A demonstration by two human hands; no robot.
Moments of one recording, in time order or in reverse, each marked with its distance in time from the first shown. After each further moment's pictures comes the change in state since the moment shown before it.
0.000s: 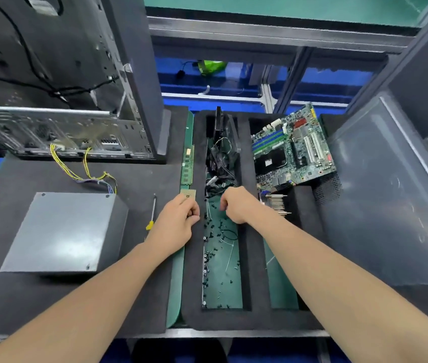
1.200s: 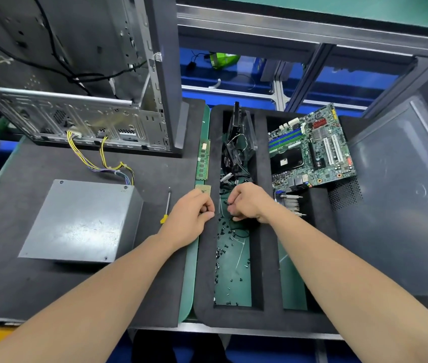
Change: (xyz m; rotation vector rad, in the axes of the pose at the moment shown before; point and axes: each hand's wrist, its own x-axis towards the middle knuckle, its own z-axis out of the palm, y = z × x) left_hand 0.002 -0.010 -0.002 -0.072 -0.014 -0.005; right_hand 0.011 0.002 0.014 0.717 -0.017 0.153
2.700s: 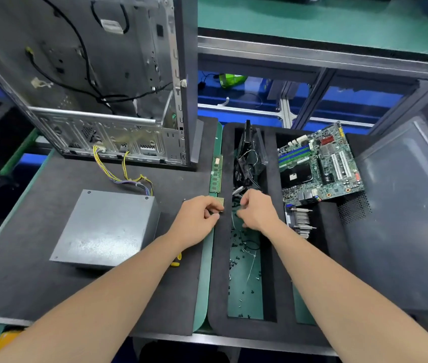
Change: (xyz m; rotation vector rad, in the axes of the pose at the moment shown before) left_hand 0.002 0.005 -0.031 -0.123 0.025 -0.126; right_hand -0.014 -0.020 0.018 -0.268 0.308 -0.124
